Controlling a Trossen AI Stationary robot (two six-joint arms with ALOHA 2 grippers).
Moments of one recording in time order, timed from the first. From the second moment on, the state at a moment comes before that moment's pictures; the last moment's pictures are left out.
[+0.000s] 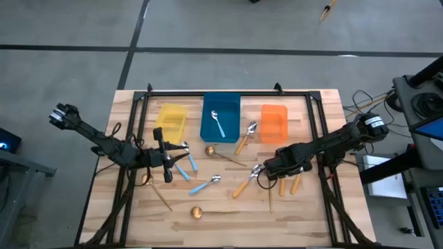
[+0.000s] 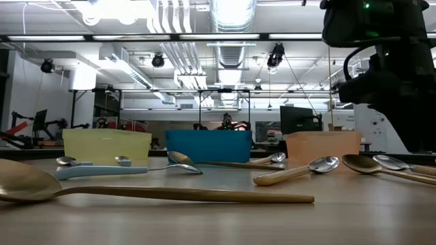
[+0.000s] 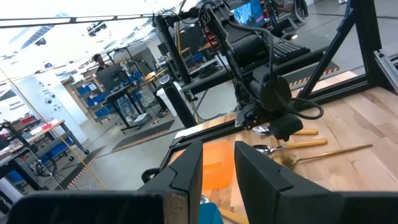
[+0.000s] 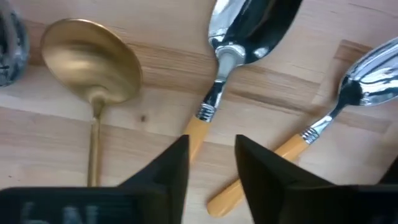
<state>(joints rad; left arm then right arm) -0.52 0.86 0.54 0.34 -0.75 0.44 0.25 1.48 0.84 -0.95 -0.11 1.59</state>
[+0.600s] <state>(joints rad) -0.52 0.86 0.54 0.33 -0.75 0.44 0.26 1.50 0.78 -0.88 -0.05 1.62</state>
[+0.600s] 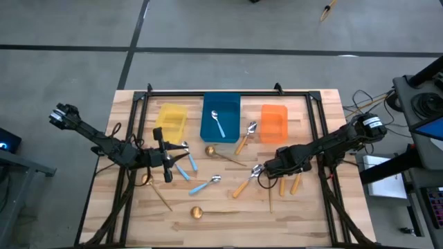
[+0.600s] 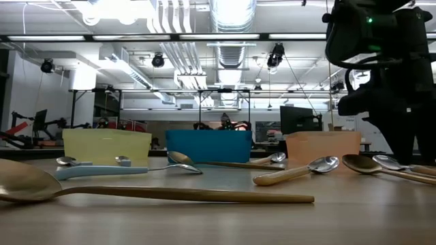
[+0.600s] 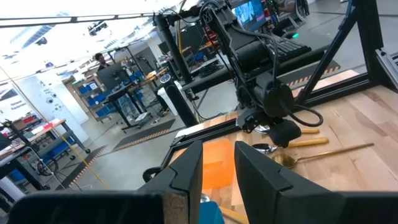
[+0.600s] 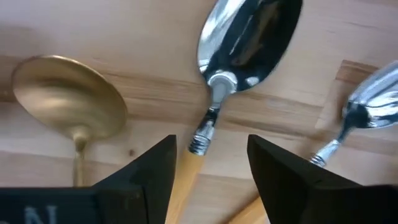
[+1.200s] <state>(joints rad) -0.52 0.86 0.54 0.33 -0.75 0.44 0.26 1.50 0.71 -0.77 -0.02 1.65</state>
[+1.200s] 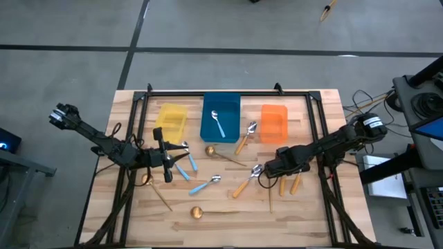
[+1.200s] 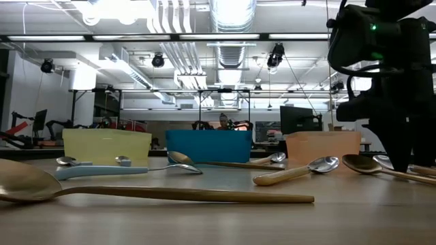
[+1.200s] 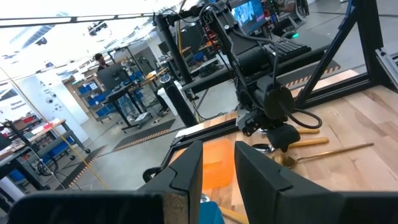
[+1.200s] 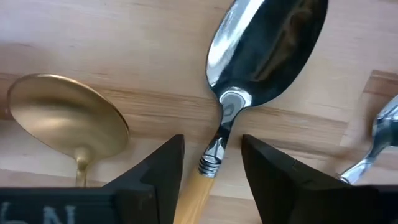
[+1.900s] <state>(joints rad) -0.52 0.86 0.54 0.33 -0.75 0.44 0.26 1.50 0.71 -0.75 0.00 1.72</state>
